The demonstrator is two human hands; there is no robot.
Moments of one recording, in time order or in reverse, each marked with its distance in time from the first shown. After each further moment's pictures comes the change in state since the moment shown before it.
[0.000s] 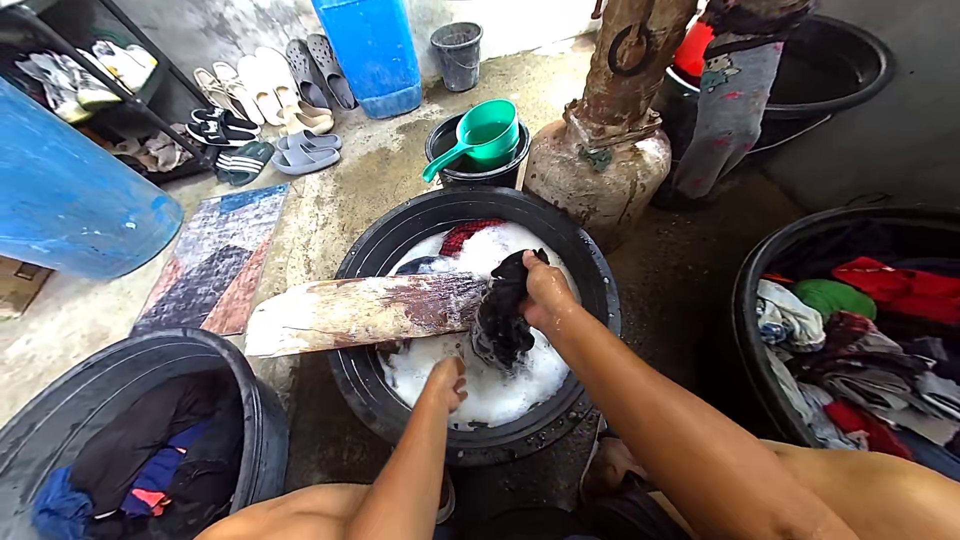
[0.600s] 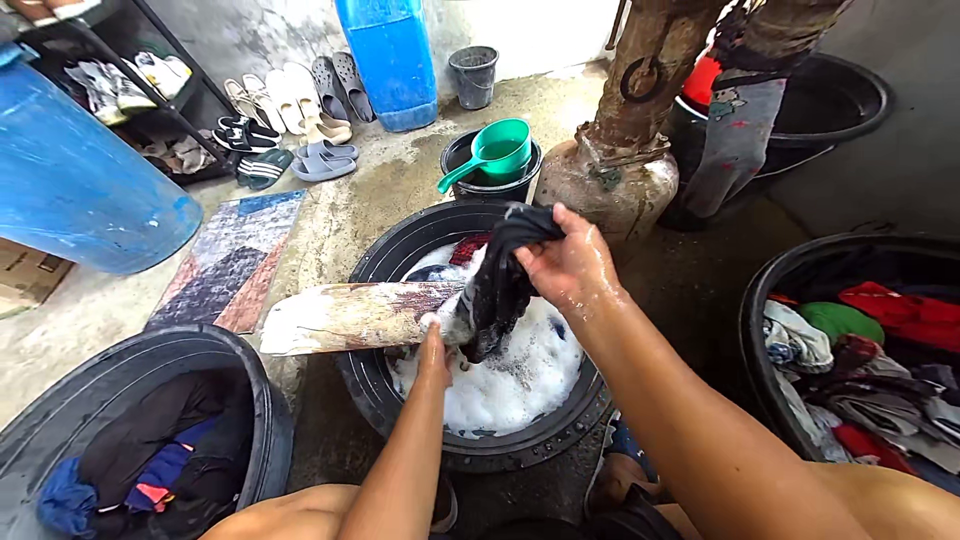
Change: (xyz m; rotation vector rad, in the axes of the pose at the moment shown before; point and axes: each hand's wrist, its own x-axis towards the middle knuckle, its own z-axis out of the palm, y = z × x) left_hand -0.024 0.055 -0.001 -0.259 0.094 0.387; right_hand 0.069 0.001 0.008 0.560 -0.108 -0.164
